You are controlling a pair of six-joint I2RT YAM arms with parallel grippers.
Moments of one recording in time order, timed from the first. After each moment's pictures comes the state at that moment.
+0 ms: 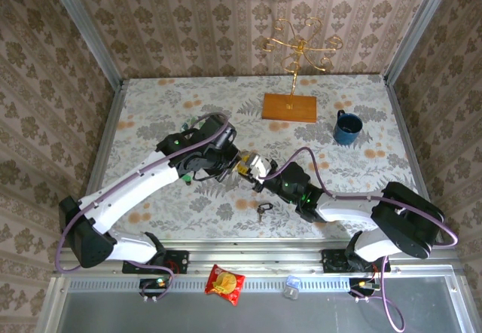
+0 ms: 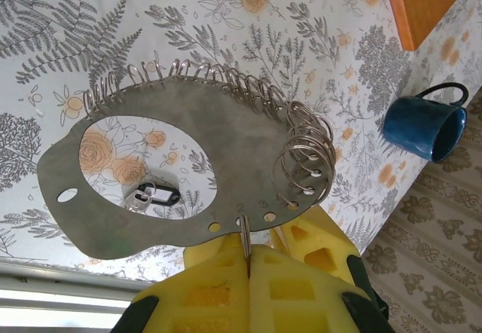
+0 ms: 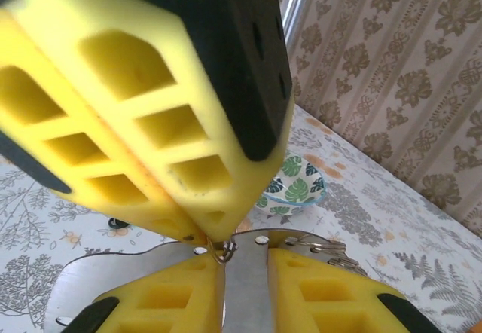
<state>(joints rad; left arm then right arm) -0.88 1.34 1.29 -0.90 0.06 -1.59 0.88 1.42 0.50 0.86 0.02 -0.30</state>
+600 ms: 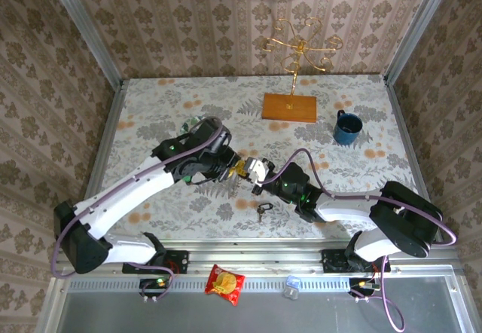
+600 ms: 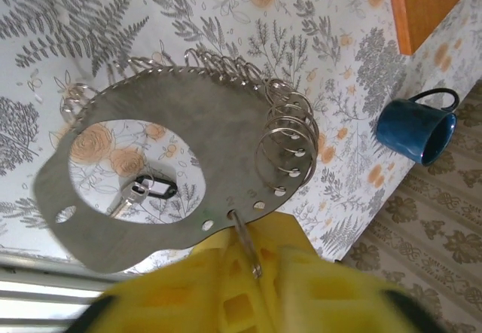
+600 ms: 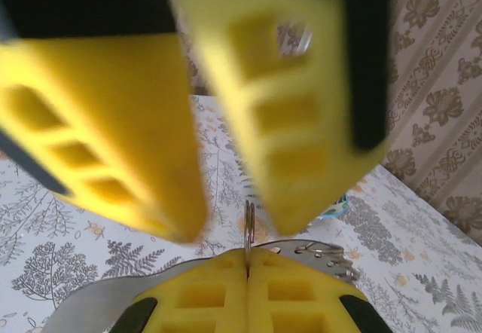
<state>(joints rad) -0.87 1.26 1.20 -0.85 0.06 -1.62 0.88 1.43 0.50 0.86 -0.05 -0.34</state>
